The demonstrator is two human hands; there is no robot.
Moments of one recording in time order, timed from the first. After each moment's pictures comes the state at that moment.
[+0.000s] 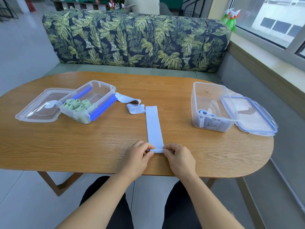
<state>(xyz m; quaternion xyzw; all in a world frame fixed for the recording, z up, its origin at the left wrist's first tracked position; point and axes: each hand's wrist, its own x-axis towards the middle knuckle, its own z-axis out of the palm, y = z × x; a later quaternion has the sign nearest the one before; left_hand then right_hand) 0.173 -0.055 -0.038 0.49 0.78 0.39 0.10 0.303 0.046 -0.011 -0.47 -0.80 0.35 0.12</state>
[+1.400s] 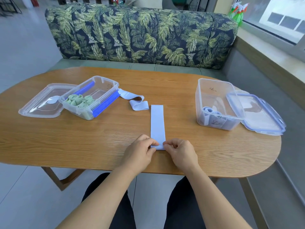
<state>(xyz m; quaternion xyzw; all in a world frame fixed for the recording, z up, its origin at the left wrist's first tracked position) 0.171 -0.051 -0.023 0.47 0.81 0.32 0.13 0.294 0.055 -0.010 -0.45 -0.77 0.43 0.12</state>
